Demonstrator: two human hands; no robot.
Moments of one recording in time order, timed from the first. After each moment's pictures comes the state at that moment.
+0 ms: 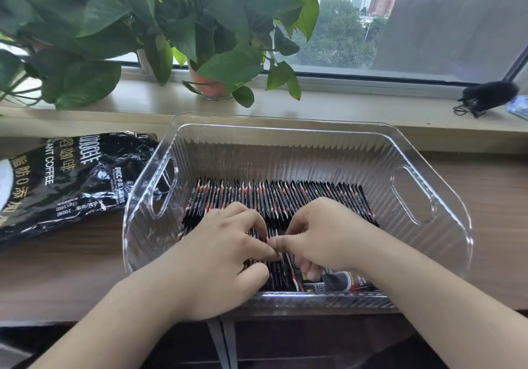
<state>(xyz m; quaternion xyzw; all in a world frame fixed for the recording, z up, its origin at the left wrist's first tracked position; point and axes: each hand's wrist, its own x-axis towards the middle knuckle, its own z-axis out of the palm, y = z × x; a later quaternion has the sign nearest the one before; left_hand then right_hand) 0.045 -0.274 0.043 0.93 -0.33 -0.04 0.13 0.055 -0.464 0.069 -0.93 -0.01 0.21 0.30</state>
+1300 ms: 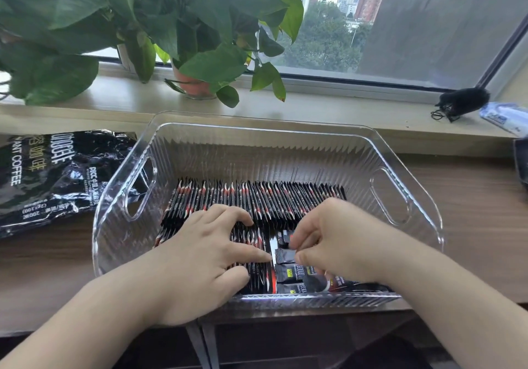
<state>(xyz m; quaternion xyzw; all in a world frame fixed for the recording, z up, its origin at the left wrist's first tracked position) 0.048 -0.273 0.042 0.93 -0.33 -0.11 0.10 0.041 -0.498 0.086 -0.95 -0.05 0.19 0.25</state>
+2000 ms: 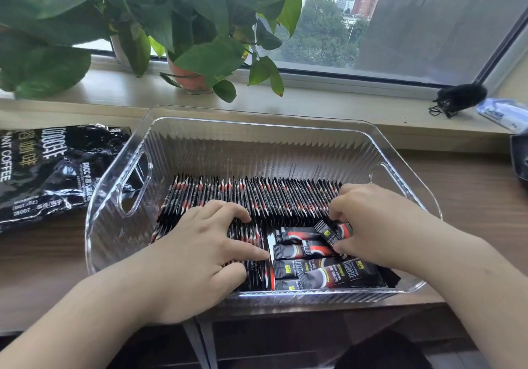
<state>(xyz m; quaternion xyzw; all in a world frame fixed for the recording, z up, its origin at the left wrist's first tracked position) 0.048 -0.272 0.042 0.93 -0.33 -0.11 0.11 0.051 -0.533 0.089 -0.98 -0.10 0.11 -0.10</state>
